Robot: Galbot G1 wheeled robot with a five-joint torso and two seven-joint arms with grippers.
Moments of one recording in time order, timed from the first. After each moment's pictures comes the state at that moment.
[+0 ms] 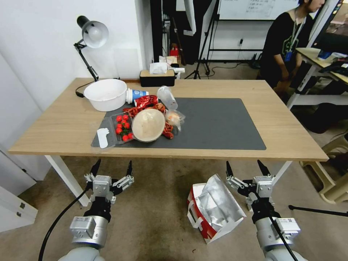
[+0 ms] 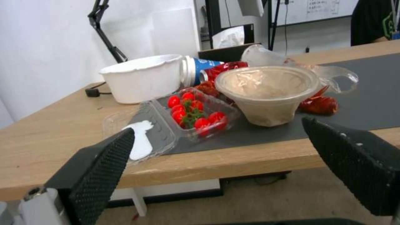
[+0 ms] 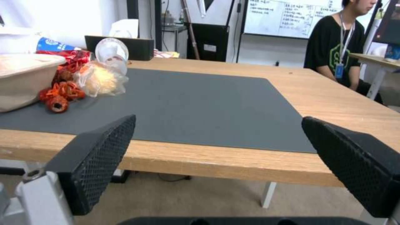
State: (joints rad) left arm 1.80 -1.50 -0.55 -2.30 0.00 0.00 0.00; right arm -1.80 1.50 0.55 2.30 0.00 0.00 0.00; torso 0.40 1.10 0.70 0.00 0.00
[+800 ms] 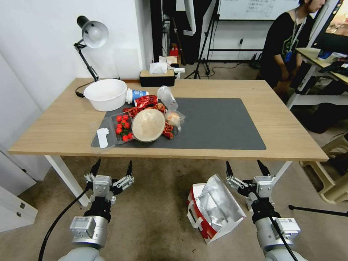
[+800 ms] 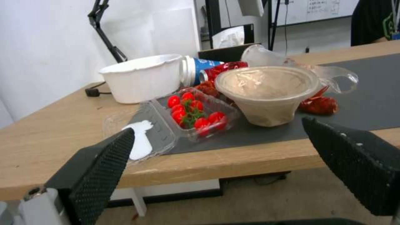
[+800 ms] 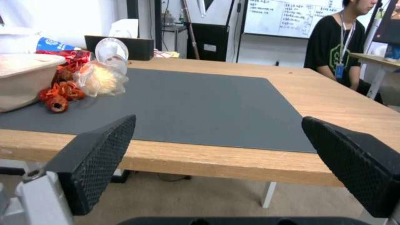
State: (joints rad) left arm 1.79 -1.50 -0.55 -2.30 -0.01 0.01 0.00; right arm -1.80 1.50 0.55 2.30 0.01 -0.01 0.00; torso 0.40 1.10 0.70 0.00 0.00
